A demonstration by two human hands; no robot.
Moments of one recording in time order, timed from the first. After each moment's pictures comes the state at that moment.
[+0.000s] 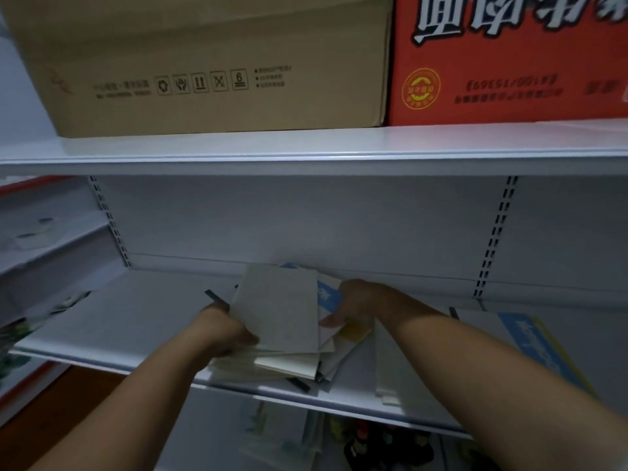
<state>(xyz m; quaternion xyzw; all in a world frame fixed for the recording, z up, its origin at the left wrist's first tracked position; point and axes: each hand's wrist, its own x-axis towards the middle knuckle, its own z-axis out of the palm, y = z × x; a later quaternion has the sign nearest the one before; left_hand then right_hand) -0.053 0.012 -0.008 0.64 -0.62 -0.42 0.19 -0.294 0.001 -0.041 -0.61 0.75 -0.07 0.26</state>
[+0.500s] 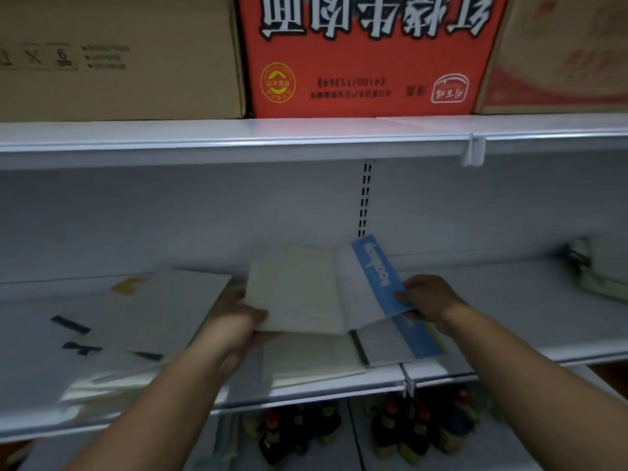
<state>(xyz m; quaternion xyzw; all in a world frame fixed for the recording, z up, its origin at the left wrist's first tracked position) -0.216 0.074 -0.035 0.41 -0.51 -0.69 0.32 -0.481 0.205 -0.047 -0.25 0.80 -0.48 0.25</state>
